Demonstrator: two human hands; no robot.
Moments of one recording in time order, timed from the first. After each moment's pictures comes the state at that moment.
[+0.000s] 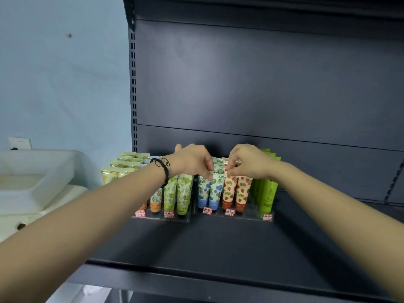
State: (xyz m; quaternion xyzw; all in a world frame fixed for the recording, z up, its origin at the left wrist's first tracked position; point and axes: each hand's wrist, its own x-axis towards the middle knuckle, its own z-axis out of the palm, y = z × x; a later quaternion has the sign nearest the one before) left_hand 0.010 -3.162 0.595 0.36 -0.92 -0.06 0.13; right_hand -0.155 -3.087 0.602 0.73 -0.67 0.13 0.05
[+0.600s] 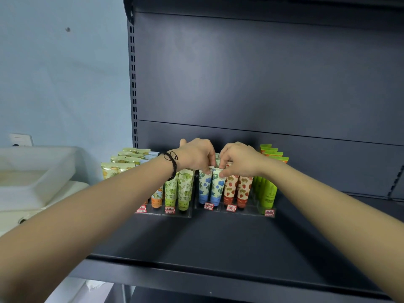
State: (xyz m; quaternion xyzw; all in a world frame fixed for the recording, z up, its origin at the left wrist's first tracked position) left_hand 0.000 -3.162 0.598 0.37 -0.92 -0.03 0.12; right_hand -0.142 -3.103 0.592 0.74 -0.67 0.09 0.09
